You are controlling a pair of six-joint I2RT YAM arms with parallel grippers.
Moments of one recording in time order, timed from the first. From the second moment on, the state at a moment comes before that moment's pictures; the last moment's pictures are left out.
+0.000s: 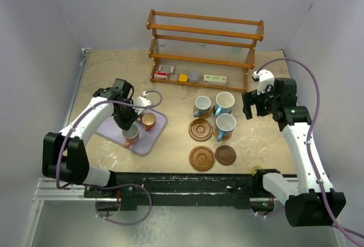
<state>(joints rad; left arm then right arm) -0.23 1.43 1.02 -0.95 0.17 0.66 0.01 1.01 1.01 -0.75 -0.18 -0.27</state>
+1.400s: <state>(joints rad) -0.72 1.82 1.78 -1.07 0.25 0.48 0.00 1.01 1.01 -0.75 -0.12 -0.28</state>
